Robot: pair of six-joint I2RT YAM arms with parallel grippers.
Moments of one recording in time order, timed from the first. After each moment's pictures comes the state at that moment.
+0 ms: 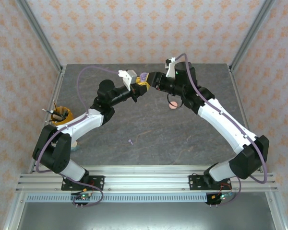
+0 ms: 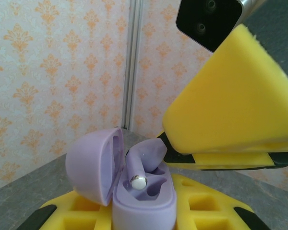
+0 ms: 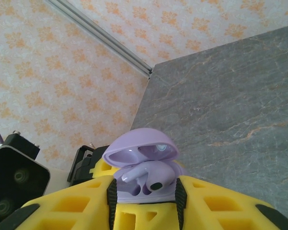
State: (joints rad) left arm -0.43 1.53 0.98 0.64 0.52 -0.15; right arm 0.56 1.44 1.41 -0.29 -0.30 0.73
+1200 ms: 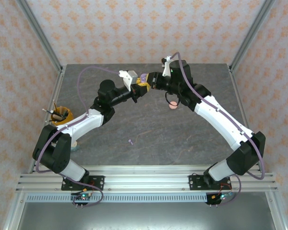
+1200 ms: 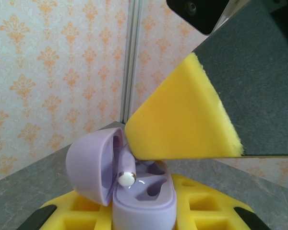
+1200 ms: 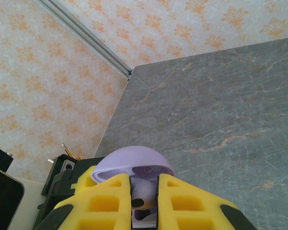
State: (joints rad) left arm -0.43 1.53 0.98 0.61 0.53 -0.15; right arm 0.59 1.49 1.48 -0.37 -0.19 0.62
